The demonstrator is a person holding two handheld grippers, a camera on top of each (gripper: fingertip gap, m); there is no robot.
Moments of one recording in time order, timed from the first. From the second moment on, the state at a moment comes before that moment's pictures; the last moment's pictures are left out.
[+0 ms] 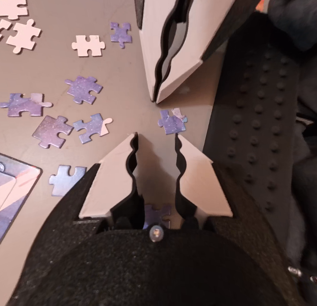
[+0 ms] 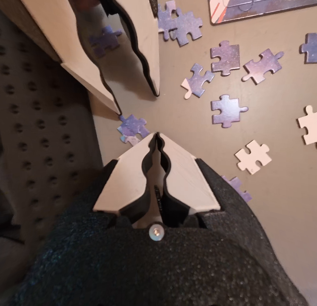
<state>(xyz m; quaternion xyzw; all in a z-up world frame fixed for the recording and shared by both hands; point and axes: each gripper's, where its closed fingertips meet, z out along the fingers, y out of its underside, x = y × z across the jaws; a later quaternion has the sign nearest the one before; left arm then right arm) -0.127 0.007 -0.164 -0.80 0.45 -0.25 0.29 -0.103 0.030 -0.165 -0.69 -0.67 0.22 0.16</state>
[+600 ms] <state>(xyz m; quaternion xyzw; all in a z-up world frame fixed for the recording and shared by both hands) -0.099 -0.007 -0.169 -0.77 0.51 -0.20 0.31 -0.090 -0.002 -0.173 -0.84 -0.47 0.12 0.23</state>
